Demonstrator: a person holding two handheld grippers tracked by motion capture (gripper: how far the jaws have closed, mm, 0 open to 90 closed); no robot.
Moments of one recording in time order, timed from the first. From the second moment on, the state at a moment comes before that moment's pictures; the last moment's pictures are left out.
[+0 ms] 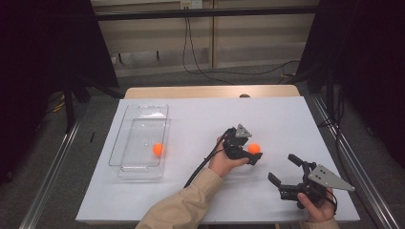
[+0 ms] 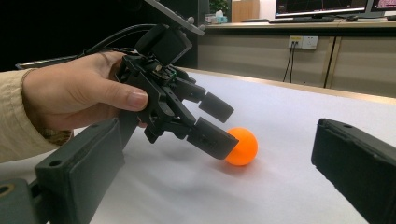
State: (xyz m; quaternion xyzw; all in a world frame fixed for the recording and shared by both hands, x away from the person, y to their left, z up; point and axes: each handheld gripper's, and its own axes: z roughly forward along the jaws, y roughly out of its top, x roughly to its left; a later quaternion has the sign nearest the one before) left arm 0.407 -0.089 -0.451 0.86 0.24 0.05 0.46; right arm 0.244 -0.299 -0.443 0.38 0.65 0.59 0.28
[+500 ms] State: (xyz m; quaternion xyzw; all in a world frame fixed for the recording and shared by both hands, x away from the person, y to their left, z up) left arm 0.411 -0.090 -0.453 0.86 0.24 0.05 0.46; right arm 0.244 -0.299 -0.444 0.38 0.65 0.59 0.28
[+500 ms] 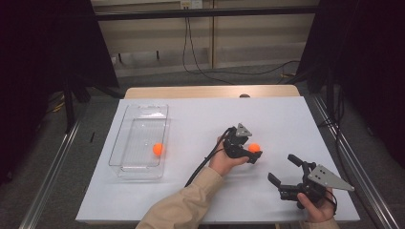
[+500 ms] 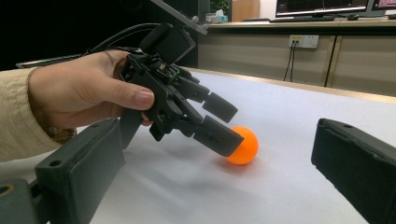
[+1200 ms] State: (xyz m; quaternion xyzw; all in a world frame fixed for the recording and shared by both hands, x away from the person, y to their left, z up) left arm 0.413 -0.099 -0.457 0.87 0.23 0.04 0.43; right arm 0.244 -0.299 -0.444 0.38 0.66 0.59 0.28
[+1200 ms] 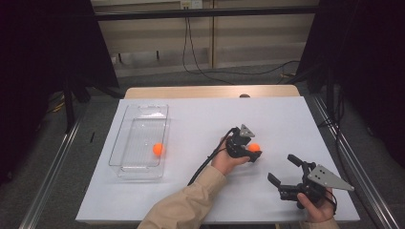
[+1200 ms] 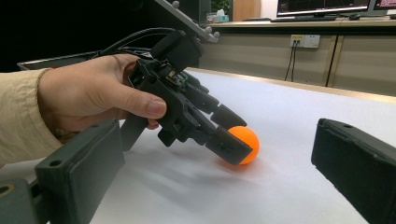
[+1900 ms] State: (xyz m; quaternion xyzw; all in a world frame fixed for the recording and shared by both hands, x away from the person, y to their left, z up) left arm 0.414 -0.106 -0.458 0.88 0.22 0.03 0.42; right arm 0.245 -0.300 -0.445 0.38 0.66 0.59 0.28
